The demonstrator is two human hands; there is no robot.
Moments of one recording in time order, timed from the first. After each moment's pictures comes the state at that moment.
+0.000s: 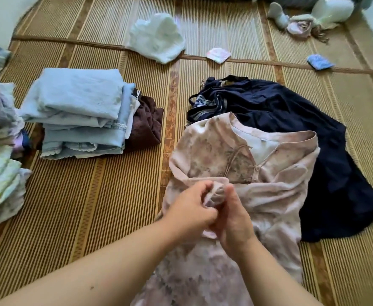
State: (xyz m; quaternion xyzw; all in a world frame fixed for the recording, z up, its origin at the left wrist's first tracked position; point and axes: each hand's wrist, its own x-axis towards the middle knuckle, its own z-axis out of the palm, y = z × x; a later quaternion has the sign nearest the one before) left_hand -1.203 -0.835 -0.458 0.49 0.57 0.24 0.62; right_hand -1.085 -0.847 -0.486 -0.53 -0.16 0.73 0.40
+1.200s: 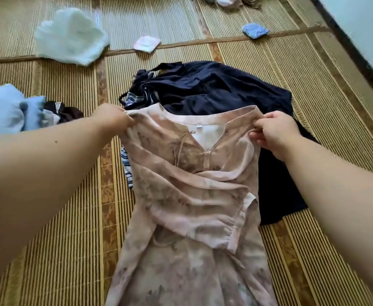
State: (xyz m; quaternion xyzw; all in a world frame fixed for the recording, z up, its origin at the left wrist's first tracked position) left_hand -1.188 -0.622 -0.476 0.54 0.76 0.06 0.36; right_hand -0.850 -0.689 -0.477 -0.78 -0.29 0.43 0.35
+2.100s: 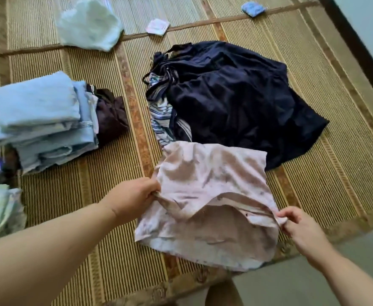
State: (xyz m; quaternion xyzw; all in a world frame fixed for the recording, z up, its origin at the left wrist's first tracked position) left_hand -1.290 -0.853 -0.448 0.85 0.42 -0.05 0.31; right_hand -0.917 -1.017 -0.445 -0.83 -0.31 0.43 0.18
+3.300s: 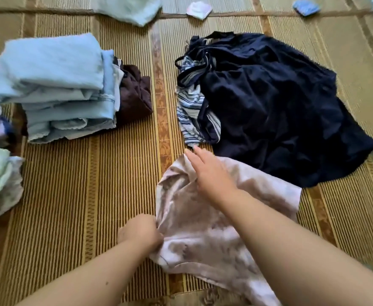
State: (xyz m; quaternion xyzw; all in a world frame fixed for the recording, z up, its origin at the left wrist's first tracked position) left_hand -1.284 -0.936 -0.539 0.52 0.71 -0.22 0.42; right_hand -1.105 -0.847 -0.511 -0.61 -0.74 0.29 -0.06
